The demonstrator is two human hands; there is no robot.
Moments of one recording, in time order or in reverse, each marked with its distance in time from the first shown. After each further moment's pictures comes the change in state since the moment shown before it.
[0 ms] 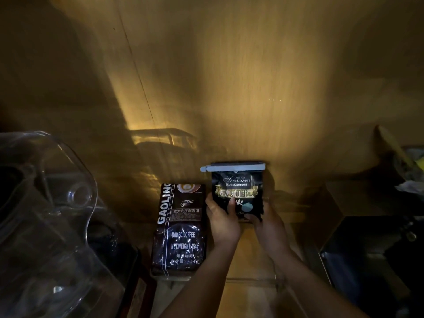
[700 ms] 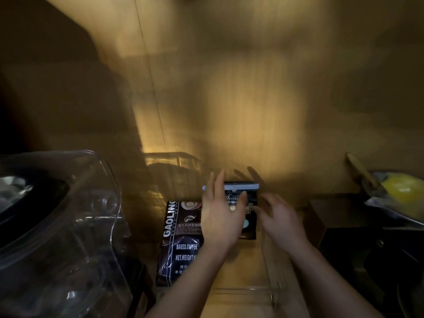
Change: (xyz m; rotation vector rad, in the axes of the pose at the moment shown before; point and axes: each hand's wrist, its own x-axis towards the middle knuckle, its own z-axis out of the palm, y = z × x) left_hand -0.036 0.083 -0.059 0.171 -0.019 0.580; right_hand -0.014 -0.078 -0.083 -0.183 0.042 -0.237
